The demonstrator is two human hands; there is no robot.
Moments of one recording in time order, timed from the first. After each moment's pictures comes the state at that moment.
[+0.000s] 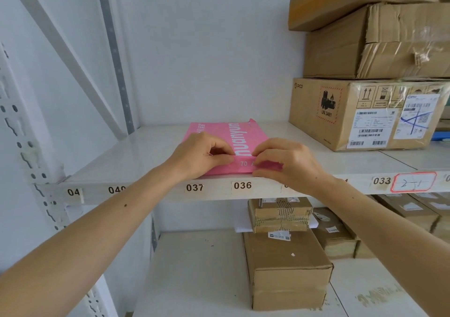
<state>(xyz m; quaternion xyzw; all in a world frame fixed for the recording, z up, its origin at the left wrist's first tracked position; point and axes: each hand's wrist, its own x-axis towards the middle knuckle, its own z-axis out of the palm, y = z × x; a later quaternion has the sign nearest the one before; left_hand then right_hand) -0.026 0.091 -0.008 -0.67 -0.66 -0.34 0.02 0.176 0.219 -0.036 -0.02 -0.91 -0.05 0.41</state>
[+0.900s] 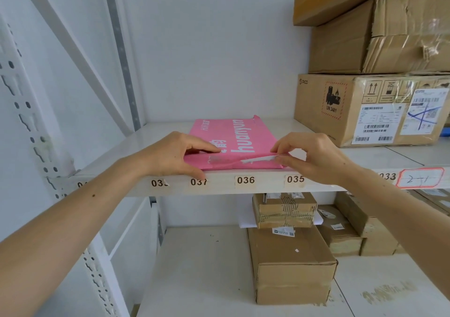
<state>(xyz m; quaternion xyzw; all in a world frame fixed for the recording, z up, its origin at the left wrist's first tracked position) -0.069 0.054 -0.002 -0.70 -0.66 -0.26 -0.06 0.207 0.226 -0.022 -0.05 -0.93 0.04 0.36</state>
